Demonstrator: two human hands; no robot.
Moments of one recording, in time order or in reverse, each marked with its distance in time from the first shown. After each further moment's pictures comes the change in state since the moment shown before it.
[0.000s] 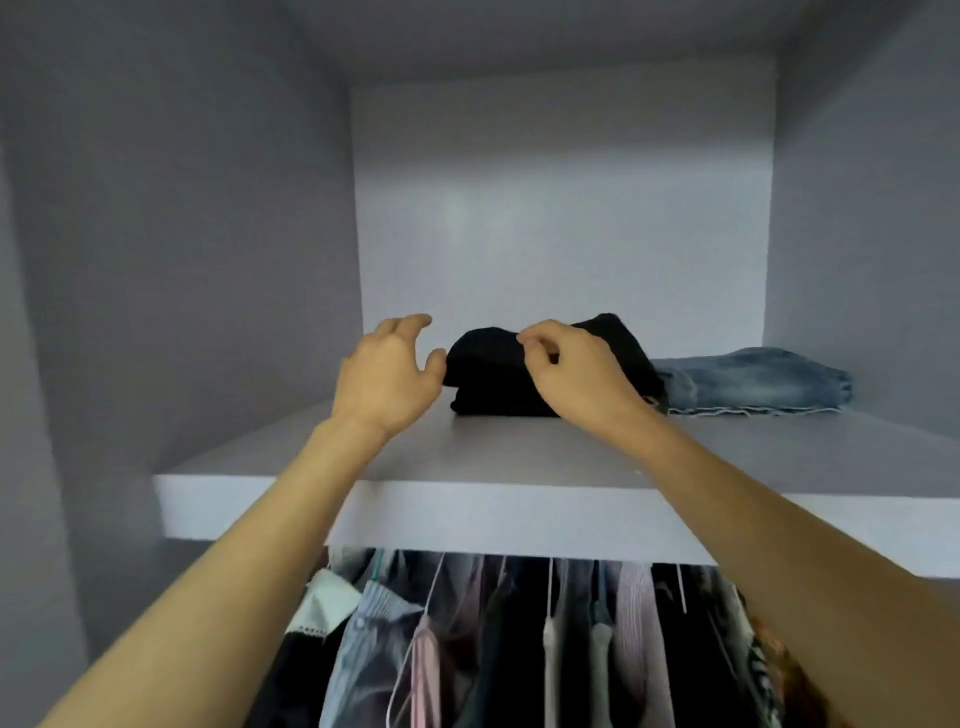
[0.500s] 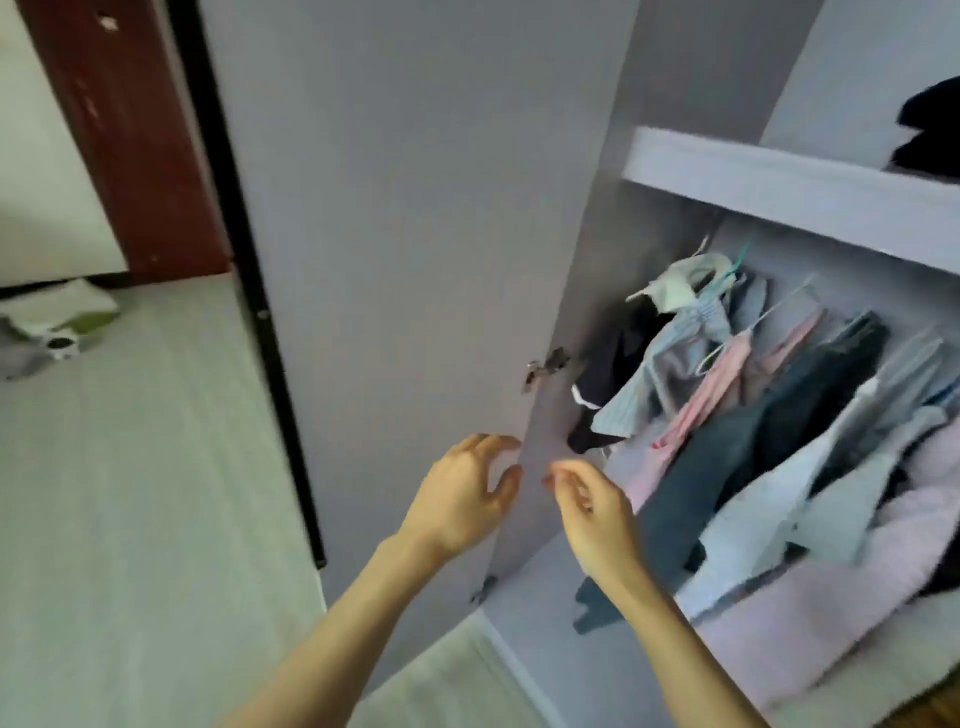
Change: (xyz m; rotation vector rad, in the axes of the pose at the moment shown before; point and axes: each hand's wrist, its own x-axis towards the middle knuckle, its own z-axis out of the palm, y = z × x) left_hand -0.494 -0.039 -0.098 -0.039 -0.207 -0.675; right_hand -0.429 -0.096 0.127 0.561 -0.799 0.206
